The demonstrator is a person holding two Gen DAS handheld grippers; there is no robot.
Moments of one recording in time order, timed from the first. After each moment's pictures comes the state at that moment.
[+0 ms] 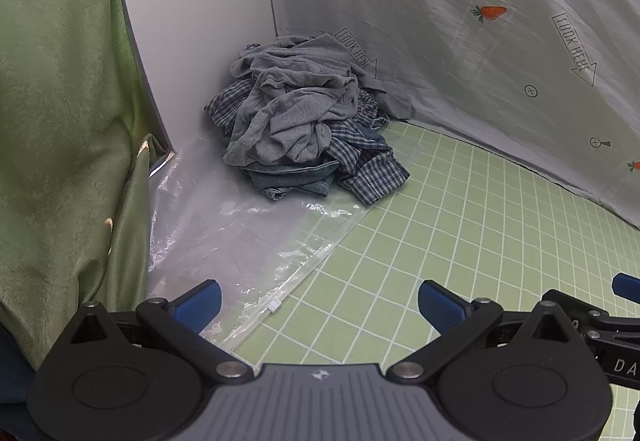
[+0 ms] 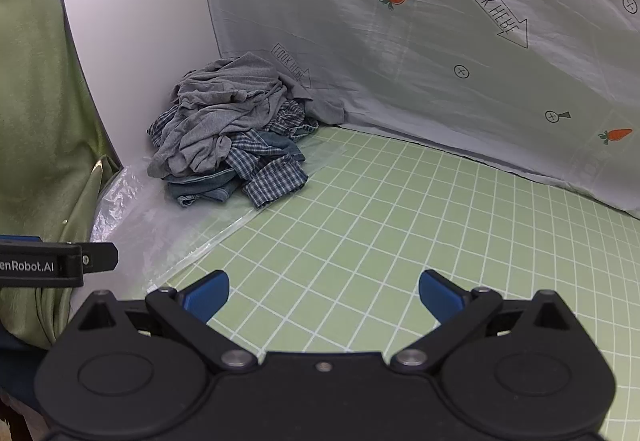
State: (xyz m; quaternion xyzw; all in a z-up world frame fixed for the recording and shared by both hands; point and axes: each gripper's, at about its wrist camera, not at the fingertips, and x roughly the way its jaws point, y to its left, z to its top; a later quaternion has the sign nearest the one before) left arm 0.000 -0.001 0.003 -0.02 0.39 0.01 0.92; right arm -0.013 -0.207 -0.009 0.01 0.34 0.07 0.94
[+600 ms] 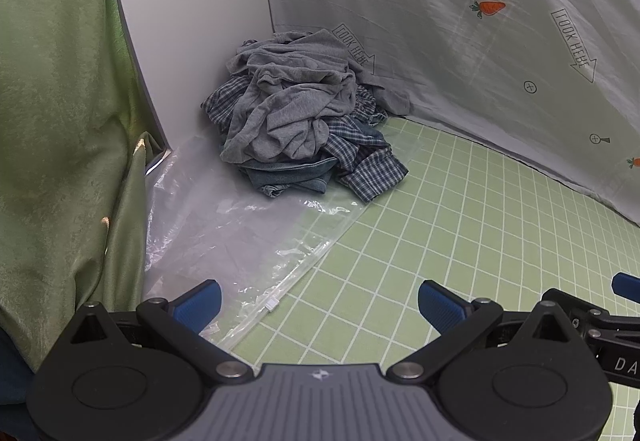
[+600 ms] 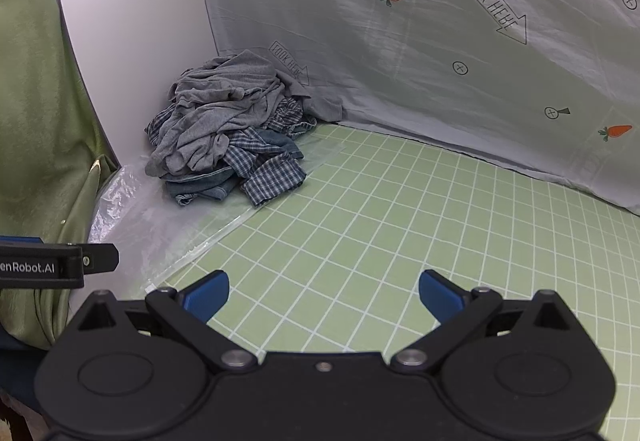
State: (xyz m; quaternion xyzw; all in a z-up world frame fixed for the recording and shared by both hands) left arm 0.002 -0.002 -0.005 -0.01 0.40 0.01 0.92; right arm -0.010 -0.209 -0.011 0.02 0.35 0.06 0.94
